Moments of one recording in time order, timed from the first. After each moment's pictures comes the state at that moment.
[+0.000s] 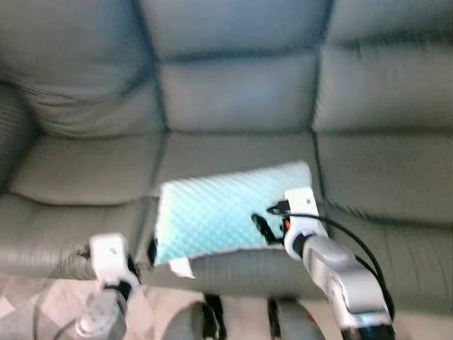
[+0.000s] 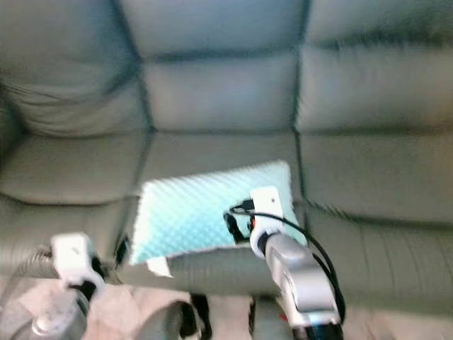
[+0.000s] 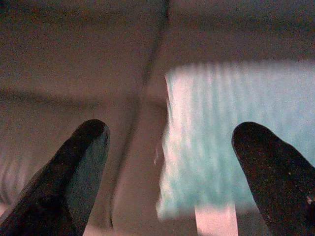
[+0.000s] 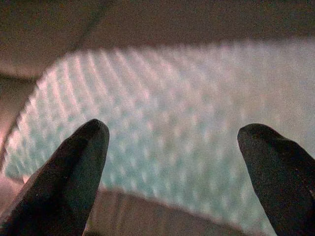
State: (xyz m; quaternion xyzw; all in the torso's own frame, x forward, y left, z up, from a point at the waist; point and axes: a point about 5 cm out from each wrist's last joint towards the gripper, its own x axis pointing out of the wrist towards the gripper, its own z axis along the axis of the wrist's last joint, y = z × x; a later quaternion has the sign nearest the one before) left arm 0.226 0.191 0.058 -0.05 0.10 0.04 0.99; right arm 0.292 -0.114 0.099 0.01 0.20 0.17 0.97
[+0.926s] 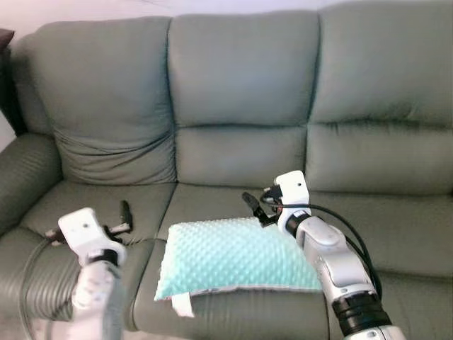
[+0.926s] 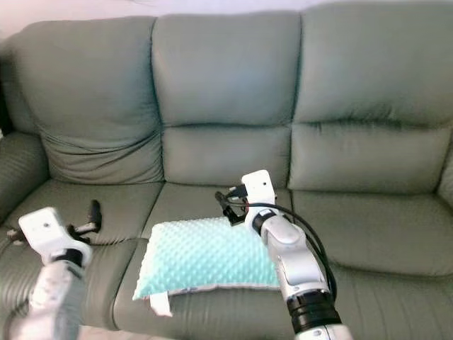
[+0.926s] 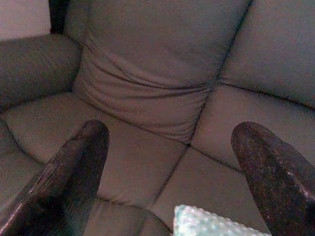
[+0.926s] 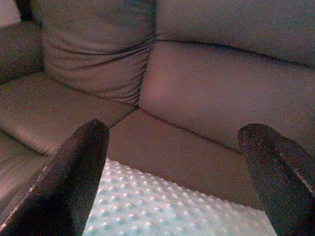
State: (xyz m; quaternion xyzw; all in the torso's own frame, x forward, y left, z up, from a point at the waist) left arm 0.258 0.205 0.080 -0.12 0.04 0.16 0.98; right arm 0.325 -0.109 0.103 -0.03 0.10 0.23 0.97
